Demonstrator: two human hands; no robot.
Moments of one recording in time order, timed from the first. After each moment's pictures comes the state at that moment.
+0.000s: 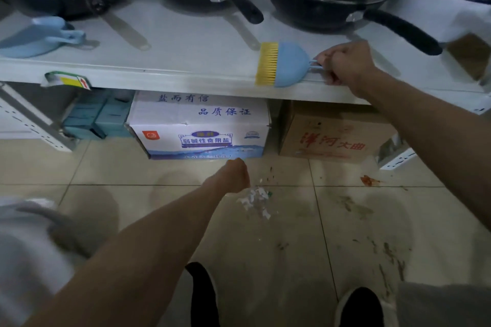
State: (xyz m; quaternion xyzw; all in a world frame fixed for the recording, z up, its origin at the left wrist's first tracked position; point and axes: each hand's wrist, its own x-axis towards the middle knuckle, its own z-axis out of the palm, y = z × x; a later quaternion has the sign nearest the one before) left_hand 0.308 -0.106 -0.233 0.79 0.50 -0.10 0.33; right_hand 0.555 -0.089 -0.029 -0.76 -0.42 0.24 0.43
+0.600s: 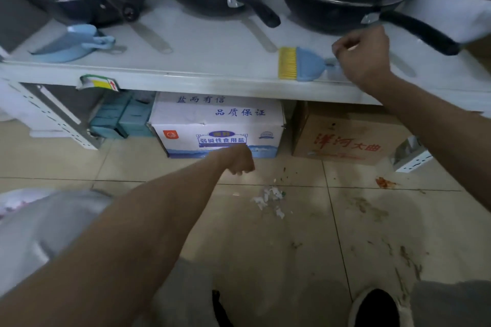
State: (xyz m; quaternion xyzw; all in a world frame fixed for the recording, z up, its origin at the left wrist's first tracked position) left_hand 0.291 -0.081 -0.173 0.75 0.50 -0.18 0.40; right_hand 0.531 -0.099 -0.014 -0.76 -0.51 0.04 0.40
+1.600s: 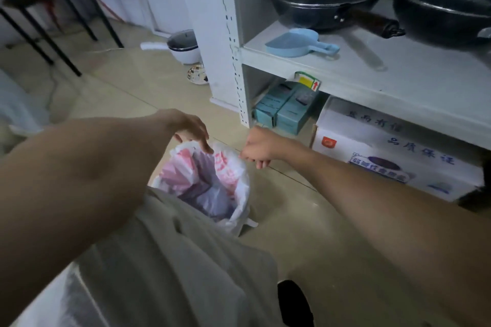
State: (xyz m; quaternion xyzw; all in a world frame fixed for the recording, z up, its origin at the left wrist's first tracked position) left_hand -0.167 -0.094 -0.065 0.52 0.76 -0.15 0.35; right_hand 0.038 -0.092 -0.084 -0.47 -0.78 0.42 -0.03
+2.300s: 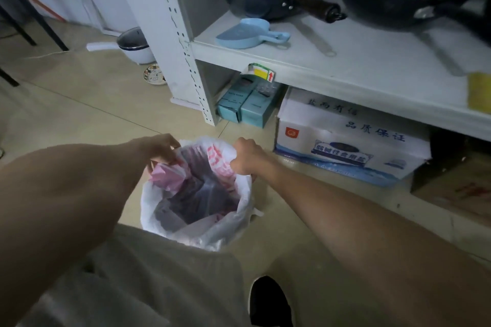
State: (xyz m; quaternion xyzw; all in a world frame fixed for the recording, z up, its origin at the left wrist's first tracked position) left_hand -0.143 -0.093 -0.120 0.51 0.78 -0.16 0.32; right_hand 0.082 -0.101 -0.128 -0.57 -0.74 0.34 0.02
